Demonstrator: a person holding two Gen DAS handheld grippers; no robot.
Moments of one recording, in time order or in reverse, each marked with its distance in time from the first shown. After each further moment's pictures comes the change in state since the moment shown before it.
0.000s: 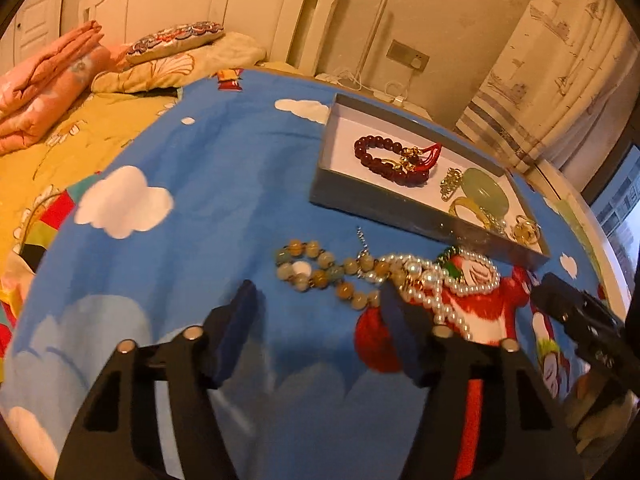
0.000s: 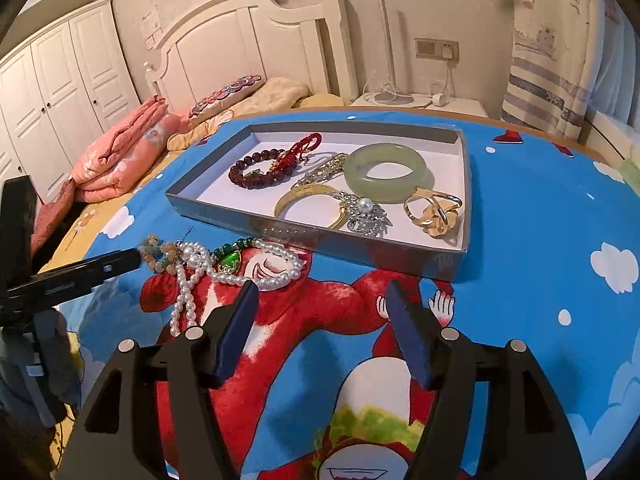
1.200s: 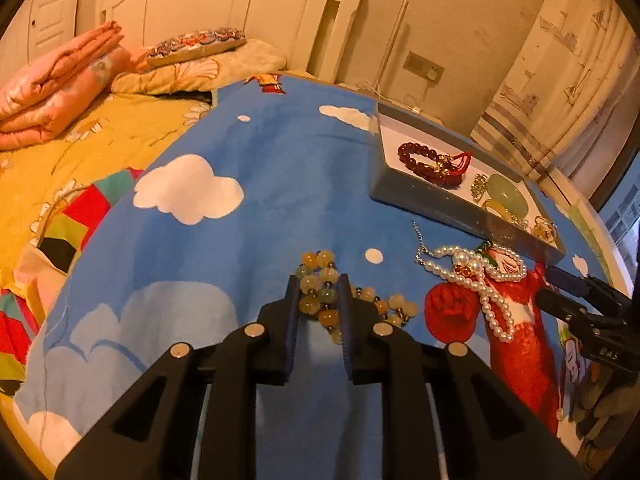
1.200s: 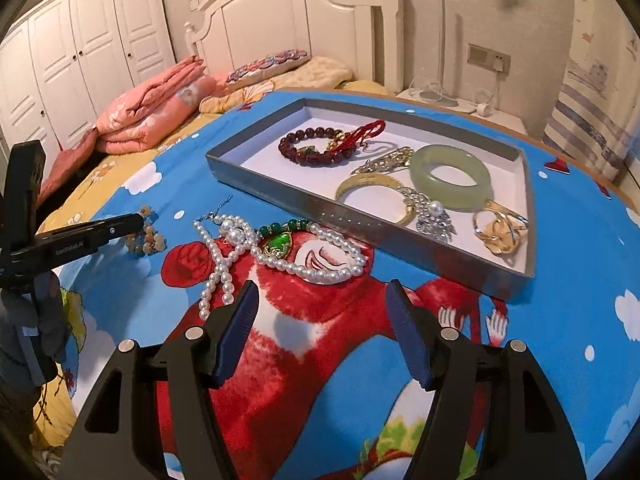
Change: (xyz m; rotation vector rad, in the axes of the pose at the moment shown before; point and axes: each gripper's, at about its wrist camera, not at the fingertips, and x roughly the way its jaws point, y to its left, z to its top) left arm -0.019 0.050 -0.015 -0.014 -0.043 0.021; right arm 0.023 0.039 0.005 -0.187 0.089 0.045
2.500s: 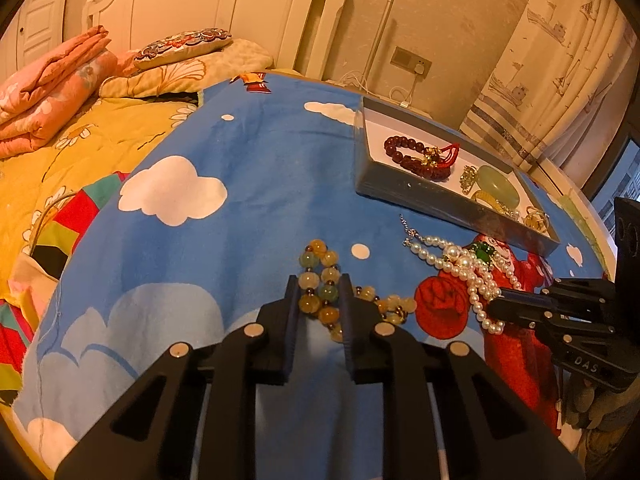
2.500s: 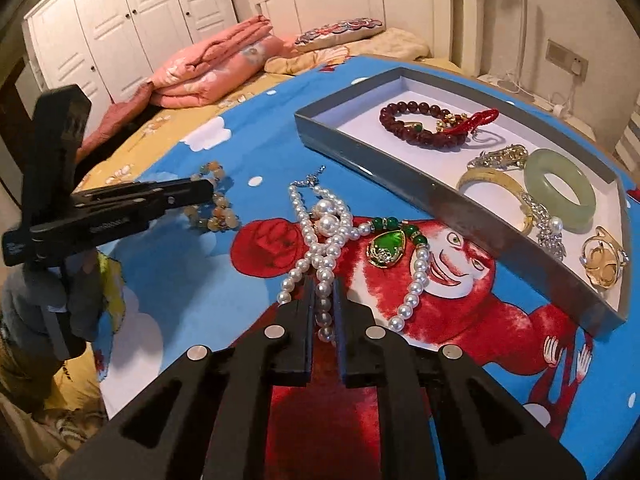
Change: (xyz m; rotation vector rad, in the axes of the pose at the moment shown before) left arm 0.002 -0.007 -0.001 0.042 0.006 -0.021; right arm 0.024 0.051 0.006 -0.150 0.103 0.170
